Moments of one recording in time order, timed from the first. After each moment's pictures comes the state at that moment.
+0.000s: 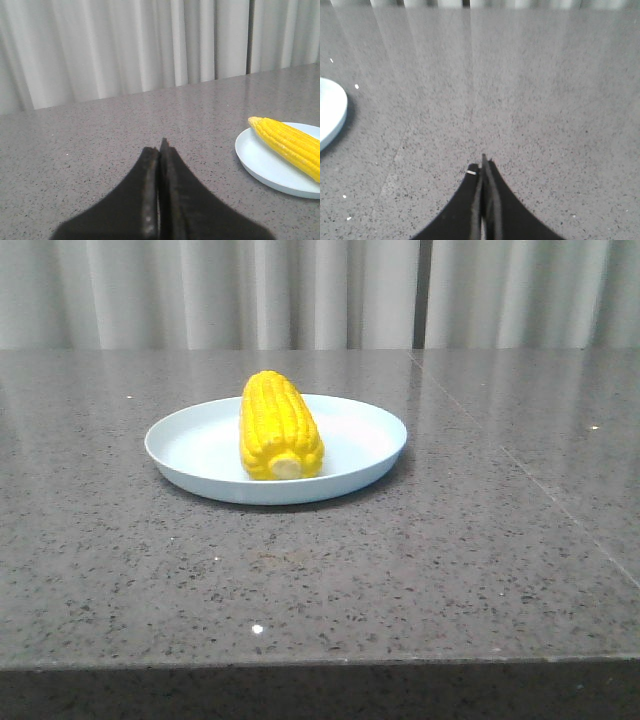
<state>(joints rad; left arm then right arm) -0.34 0.08 -0.40 0.29 0.47 -0.15 0.14 0.35 -0.41 -0.13 0.44 0.22</state>
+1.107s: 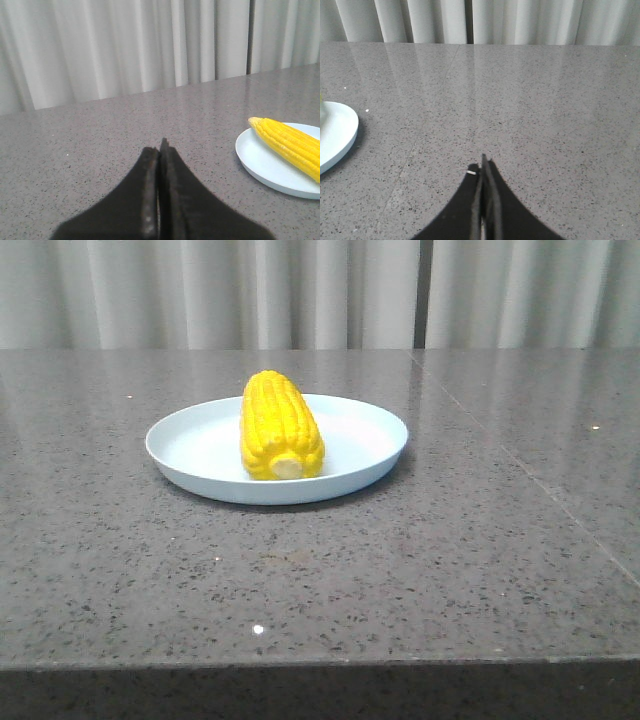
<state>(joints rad) -0.34 0.08 -0.40 0.29 0.47 -0.15 0.14 0.23 -0.37 -0.13 0.41 0.21</state>
